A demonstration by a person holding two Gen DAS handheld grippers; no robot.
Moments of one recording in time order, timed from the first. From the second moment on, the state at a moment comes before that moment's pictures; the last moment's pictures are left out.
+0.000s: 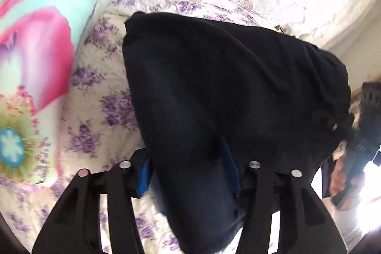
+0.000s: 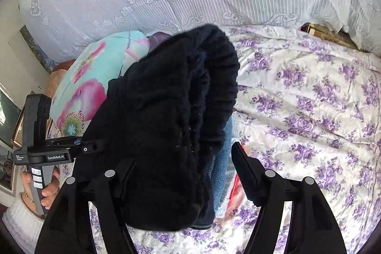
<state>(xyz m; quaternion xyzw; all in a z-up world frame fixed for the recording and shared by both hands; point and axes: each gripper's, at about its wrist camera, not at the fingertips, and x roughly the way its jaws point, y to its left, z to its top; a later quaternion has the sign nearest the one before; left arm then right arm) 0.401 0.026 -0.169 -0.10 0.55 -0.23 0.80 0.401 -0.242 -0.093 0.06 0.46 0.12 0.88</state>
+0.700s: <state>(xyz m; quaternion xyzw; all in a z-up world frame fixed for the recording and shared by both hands) 0.115 0.025 0.016 -0.02 0.37 -0.08 0.93 0.147 -0.187 0.013 0.03 0.36 0.03 0.93</state>
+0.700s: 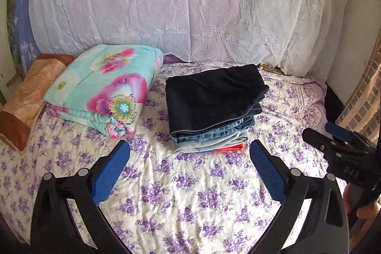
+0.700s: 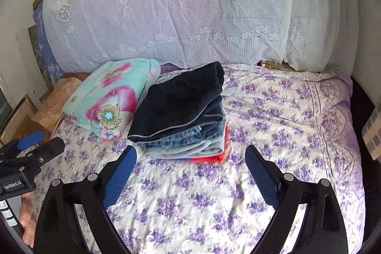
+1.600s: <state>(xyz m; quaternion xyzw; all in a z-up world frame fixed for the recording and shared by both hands) 0.041 -0.004 0.029 0.03 0.37 -0.07 0.92 0.060 -0.195 0.008 0.05 0.38 -0.06 0.92</state>
